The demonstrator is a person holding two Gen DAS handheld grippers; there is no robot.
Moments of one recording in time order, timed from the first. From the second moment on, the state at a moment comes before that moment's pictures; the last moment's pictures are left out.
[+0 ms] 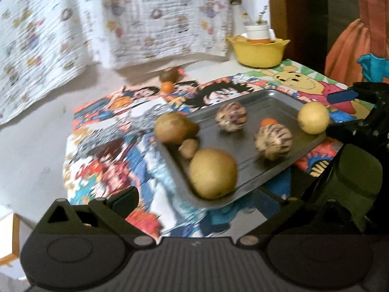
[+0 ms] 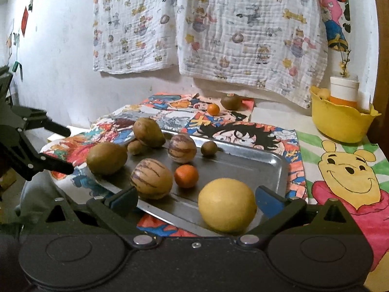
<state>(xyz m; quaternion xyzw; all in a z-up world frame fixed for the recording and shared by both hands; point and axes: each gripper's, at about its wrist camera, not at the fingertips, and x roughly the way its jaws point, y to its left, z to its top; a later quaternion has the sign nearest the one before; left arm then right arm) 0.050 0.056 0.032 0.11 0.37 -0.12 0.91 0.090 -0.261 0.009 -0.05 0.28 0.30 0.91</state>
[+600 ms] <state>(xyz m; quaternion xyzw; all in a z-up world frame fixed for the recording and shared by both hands) 0.089 0.101 0.050 0.09 0.39 -0.08 0.91 0.140 -0.242 0.032 -0.02 0.27 0.28 0.92</state>
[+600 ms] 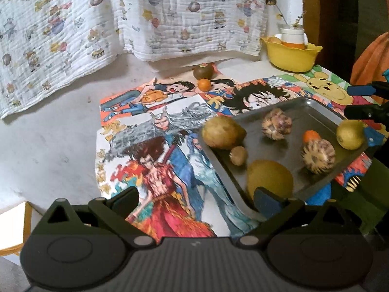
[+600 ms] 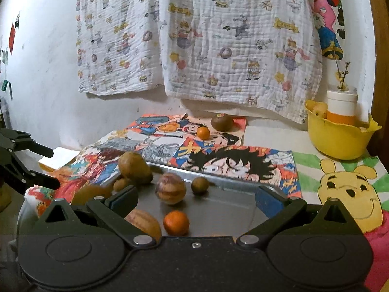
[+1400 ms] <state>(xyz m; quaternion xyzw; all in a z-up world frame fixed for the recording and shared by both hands) 0.278 0.091 0.041 0.05 0.41 -0.10 0.90 0.302 -0.212 0.031 -0.07 0.30 0.27 0.91</state>
